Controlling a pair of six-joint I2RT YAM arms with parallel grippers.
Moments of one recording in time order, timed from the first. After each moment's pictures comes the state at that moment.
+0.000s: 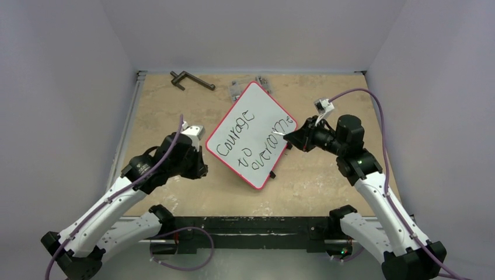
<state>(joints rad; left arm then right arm) -0.69 0.82 0.87 -0.91 -0.04 -0.50 0.31 0.86 0.81 -0.25 -0.50 0.37</state>
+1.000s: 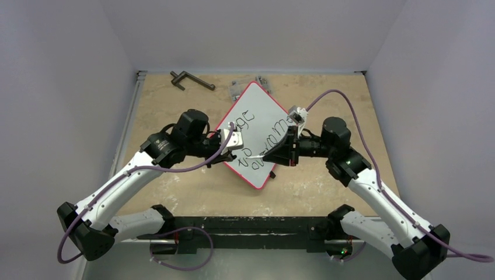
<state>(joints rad) -0.70 1.09 1.13 -0.77 0.48 0.50 0.51 0.89 0.80 -0.06 -0.88 0.42</state>
